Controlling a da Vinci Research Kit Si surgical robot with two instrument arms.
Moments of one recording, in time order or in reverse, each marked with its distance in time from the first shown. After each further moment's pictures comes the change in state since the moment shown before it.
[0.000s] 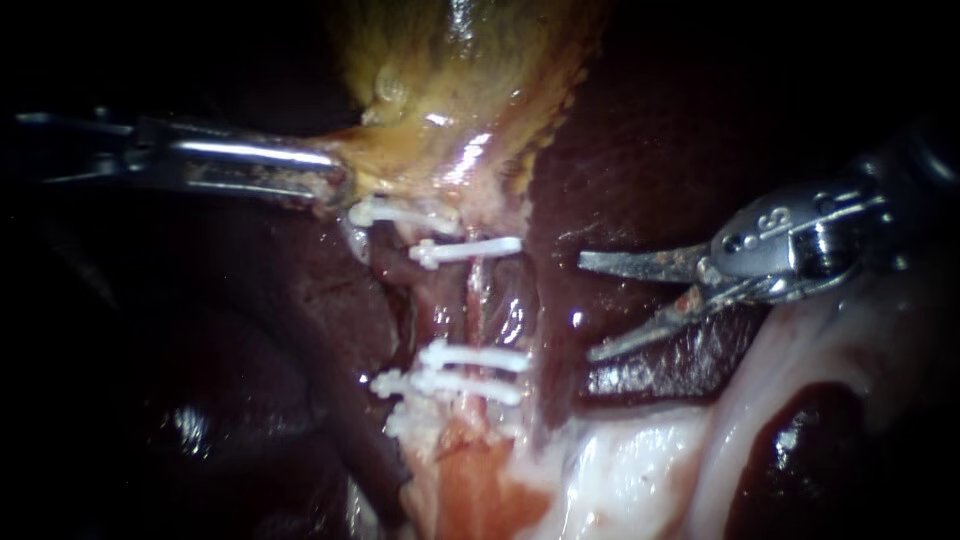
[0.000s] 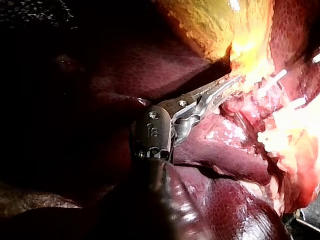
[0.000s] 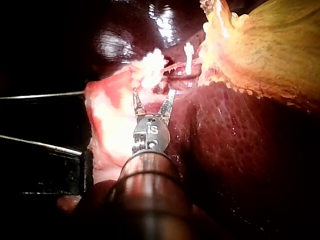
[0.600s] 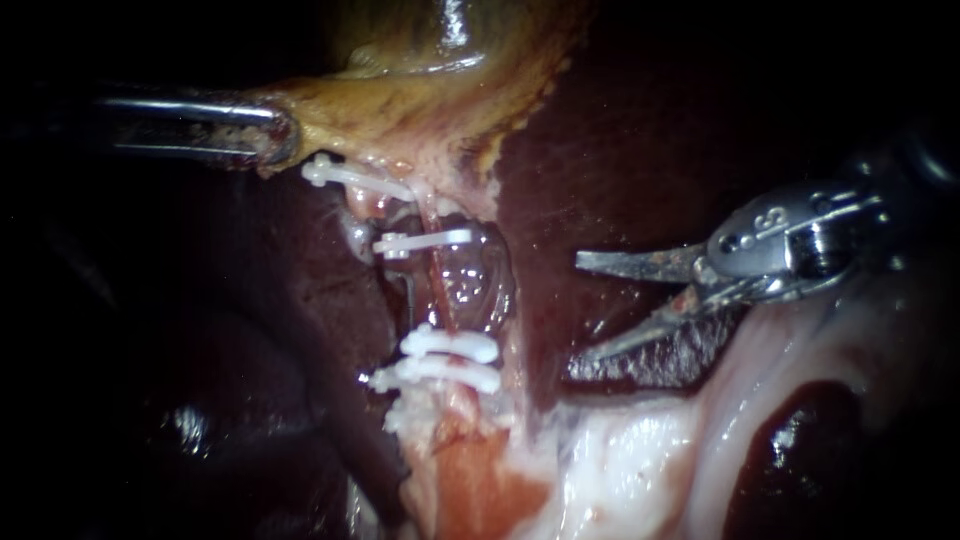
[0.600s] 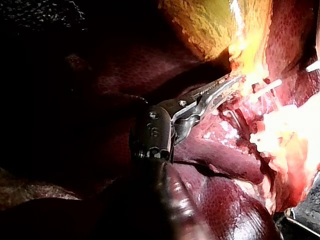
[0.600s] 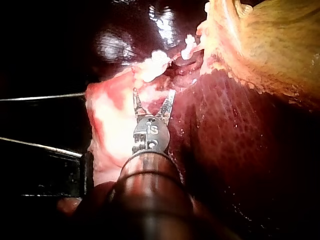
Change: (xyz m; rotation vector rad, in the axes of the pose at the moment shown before) right arm 0.001 0.000 0.000 0.019 0.001 0.002; left arm 0.002 0.003 -0.002 0.003 0.042 0.017
